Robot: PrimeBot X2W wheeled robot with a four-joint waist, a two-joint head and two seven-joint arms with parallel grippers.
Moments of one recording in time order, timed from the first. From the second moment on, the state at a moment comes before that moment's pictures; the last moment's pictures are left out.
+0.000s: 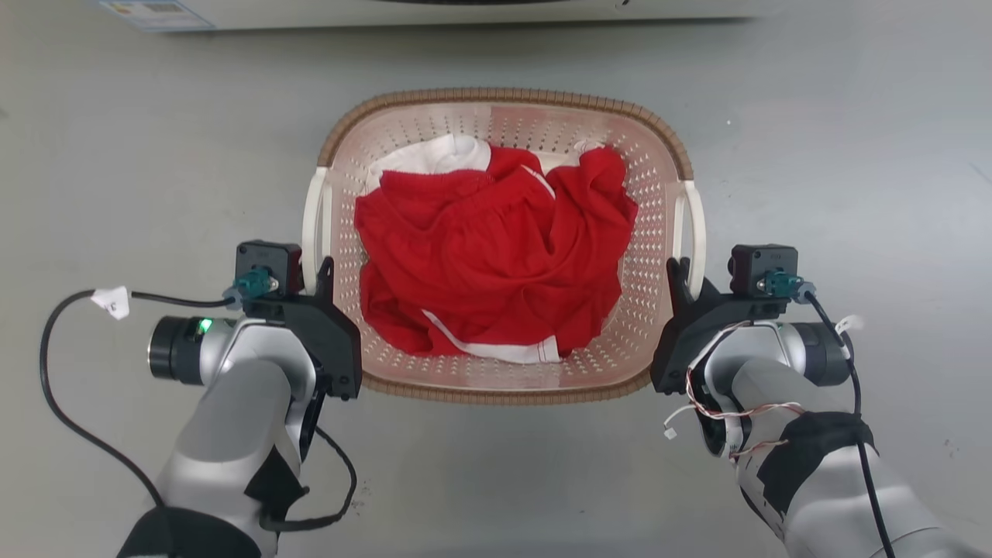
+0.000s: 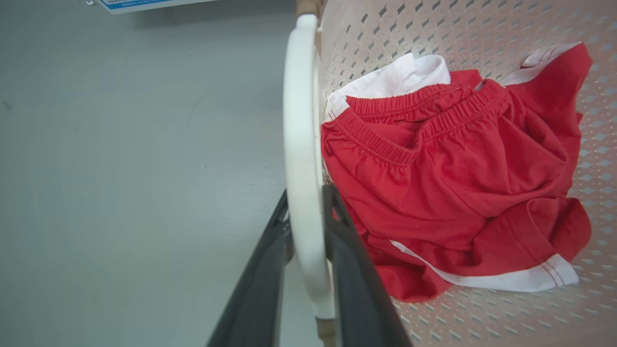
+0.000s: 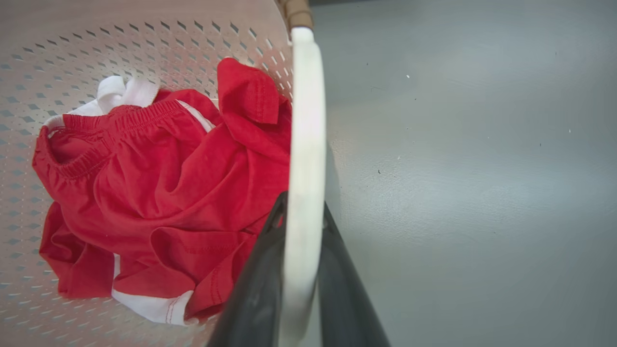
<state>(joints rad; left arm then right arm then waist) -0.93 0.03 -0.37 1.18 -0.37 -0.02 -0.14 -0.92 -0.07 0.75 1.03 0.76 -0.13 -0.14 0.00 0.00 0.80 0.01</state>
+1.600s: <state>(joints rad) -0.42 0.04 -0.62 1.14 -0.68 0.06 -0.03 -0.47 -0.06 1.00 1.05 1.04 -0.13 -0.02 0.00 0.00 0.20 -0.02</state>
